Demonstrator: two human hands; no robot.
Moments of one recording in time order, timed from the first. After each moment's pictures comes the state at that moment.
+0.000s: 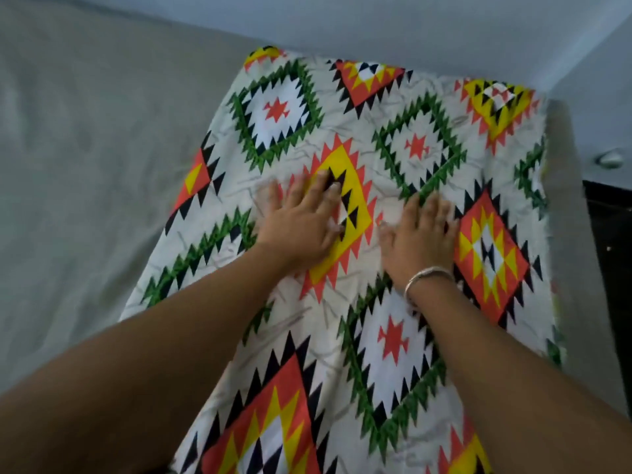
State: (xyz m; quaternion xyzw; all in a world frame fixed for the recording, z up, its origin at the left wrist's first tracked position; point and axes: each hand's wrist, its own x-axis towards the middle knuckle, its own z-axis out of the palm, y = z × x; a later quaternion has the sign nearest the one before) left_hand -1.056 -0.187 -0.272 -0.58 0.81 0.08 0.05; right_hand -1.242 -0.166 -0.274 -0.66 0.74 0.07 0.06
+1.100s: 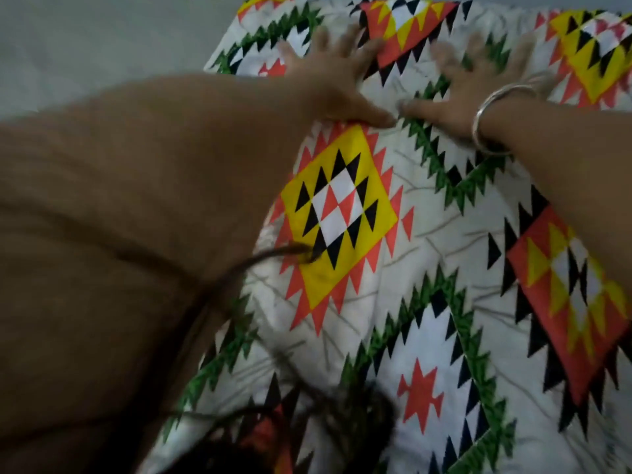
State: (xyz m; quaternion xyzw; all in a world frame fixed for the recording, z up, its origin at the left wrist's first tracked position) left_hand -1.078 -0.375 -0.277 -0.62 0.78 0.07 0.07; right_hand -1.287 -0.367 -0.284 -0.72 0.68 0.12 0.05
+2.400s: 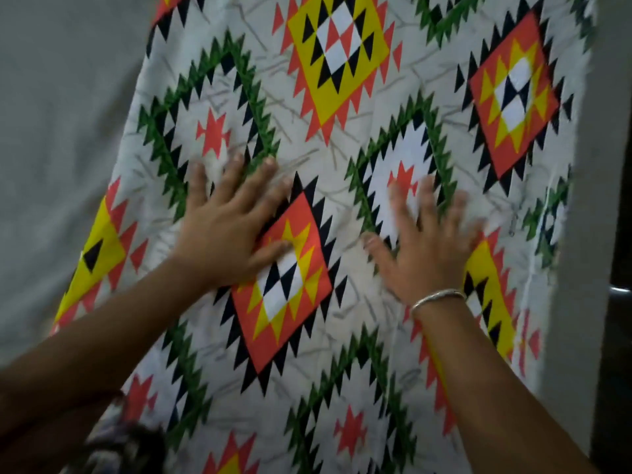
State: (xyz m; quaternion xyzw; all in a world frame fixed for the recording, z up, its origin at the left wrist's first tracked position) left_hand -0.973 0.013 -0.283 -0.53 0.84 0.09 0.08; right_hand -1.238 0.040 -0.287 -0.69 0.71 0.11 0.08
